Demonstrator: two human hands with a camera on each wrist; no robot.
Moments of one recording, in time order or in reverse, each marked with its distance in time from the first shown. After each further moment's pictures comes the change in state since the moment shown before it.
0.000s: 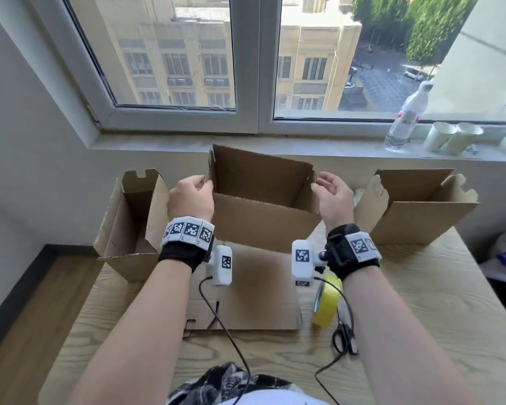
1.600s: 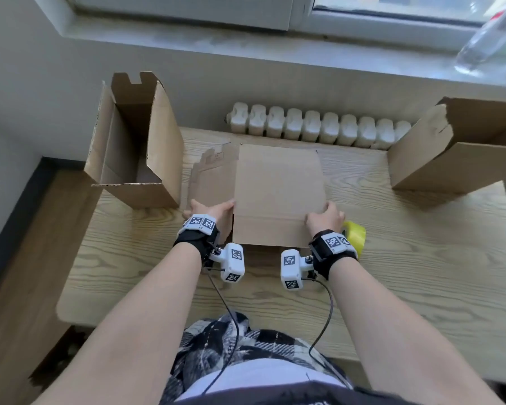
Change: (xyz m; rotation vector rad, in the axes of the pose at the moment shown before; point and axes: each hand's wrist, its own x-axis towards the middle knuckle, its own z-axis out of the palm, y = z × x) left_hand -0.044 -0.181 0.085 0.091 -0.549 -0.841; right_hand -0.060 0.180 0.034 -0.719 -0.023 0.560
